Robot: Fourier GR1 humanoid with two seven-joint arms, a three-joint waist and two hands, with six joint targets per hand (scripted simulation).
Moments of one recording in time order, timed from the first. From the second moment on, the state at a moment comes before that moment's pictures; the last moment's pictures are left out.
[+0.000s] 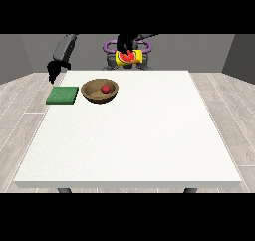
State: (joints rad) left arm -0.94 0.03 -0.63 -1.03 -1.46 -0.03 0.22; right arm -0.38 -0.44 -0.33 -0.45 -0.21 0.39 -0.69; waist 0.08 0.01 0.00
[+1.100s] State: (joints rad) left arm -0.46 0.12 -0.08 -1.20 -0.49 0.26 -0.47; right arm -0.39 -0.53 -0.48 -0.53 -0.36 0.40 -0.72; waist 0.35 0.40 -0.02
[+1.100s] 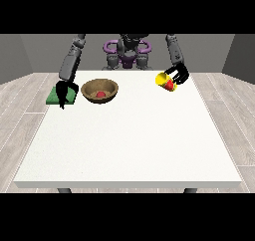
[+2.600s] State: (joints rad) left arm -0.34 0.14 0.09 -0.97 -0.20 0.02 -0.59; right arm -0.49 -0.26 -0.33 -0.57 -0.35 0.24 -0.47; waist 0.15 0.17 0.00
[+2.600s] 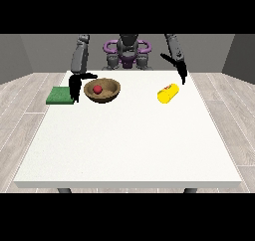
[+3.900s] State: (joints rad) left arm -0.49 0.16 0.00 -1.20 -0.22 -0.08 -0.53; right arm -0.28 -0.48 -0.20 -0.67 -0.05 -0.27 -0.65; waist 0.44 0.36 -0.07
